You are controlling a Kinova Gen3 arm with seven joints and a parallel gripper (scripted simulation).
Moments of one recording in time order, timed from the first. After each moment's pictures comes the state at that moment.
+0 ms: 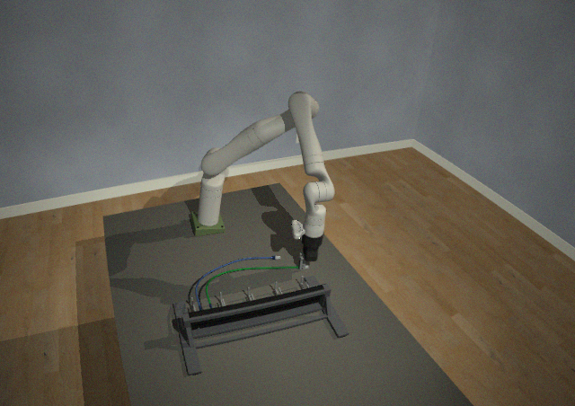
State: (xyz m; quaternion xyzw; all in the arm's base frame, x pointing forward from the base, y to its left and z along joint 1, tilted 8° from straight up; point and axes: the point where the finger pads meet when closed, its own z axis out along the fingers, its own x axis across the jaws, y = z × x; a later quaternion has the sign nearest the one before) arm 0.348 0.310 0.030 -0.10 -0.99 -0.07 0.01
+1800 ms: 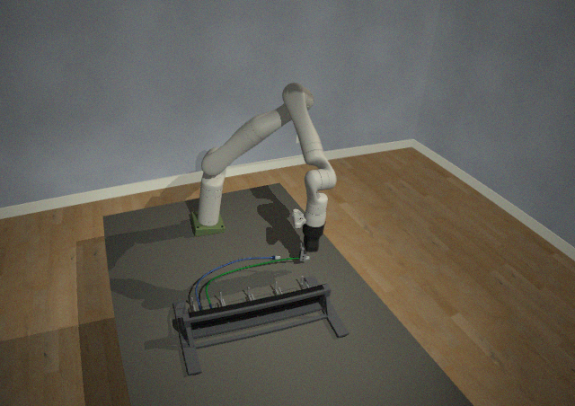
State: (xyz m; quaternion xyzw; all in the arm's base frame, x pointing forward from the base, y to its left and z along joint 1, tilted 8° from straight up) arm 0.348 0.301 0.077 -0.10 -0.99 -0.06 0.01
